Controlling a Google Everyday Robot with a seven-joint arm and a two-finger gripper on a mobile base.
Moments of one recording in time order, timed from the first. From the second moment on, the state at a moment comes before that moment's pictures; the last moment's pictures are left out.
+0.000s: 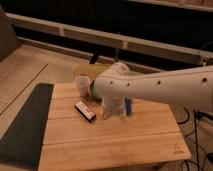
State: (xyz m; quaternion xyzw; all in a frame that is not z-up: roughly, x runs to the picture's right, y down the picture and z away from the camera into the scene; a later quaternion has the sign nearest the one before) arm 0.063 0.145 0.665 -0.20 0.28 0.72 0.60
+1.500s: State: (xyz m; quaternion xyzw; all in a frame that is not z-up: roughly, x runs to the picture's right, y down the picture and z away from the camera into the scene) arm 0.257 -0.056 0.796 -0.09 0.26 0.78 0.56
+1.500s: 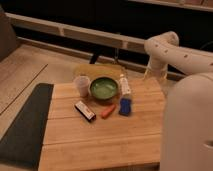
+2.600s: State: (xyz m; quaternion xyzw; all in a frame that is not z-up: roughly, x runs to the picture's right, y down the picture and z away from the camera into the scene) arm -0.092 -0.106 0.828 -0.19 0.13 0.59 0.77
